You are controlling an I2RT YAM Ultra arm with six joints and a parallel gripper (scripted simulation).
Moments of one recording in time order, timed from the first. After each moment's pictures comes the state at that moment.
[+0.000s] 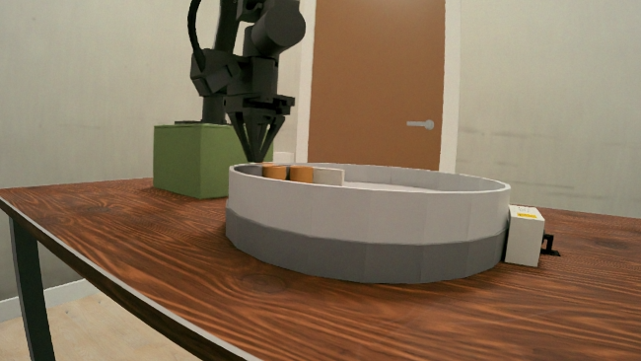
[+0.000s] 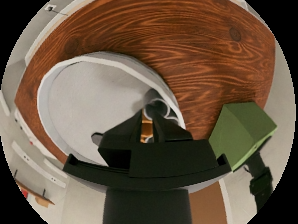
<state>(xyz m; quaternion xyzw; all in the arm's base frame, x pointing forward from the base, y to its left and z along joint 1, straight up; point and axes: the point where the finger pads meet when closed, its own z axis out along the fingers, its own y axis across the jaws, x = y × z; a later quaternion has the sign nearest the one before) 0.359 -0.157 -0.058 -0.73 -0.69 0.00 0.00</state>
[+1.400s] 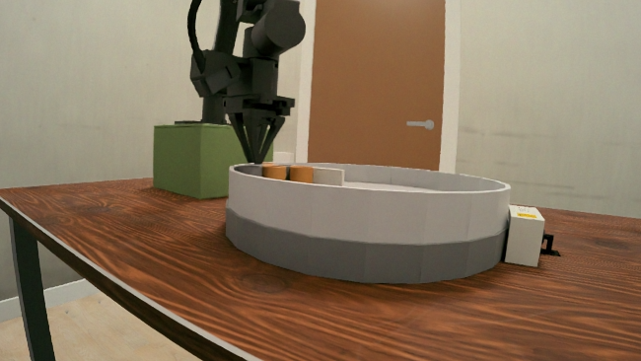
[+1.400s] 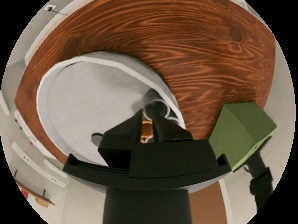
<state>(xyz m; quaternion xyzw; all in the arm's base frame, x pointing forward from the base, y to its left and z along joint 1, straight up) 0.358 -0.157 -0.059 -0.73 -0.69 0.00 0.00</state>
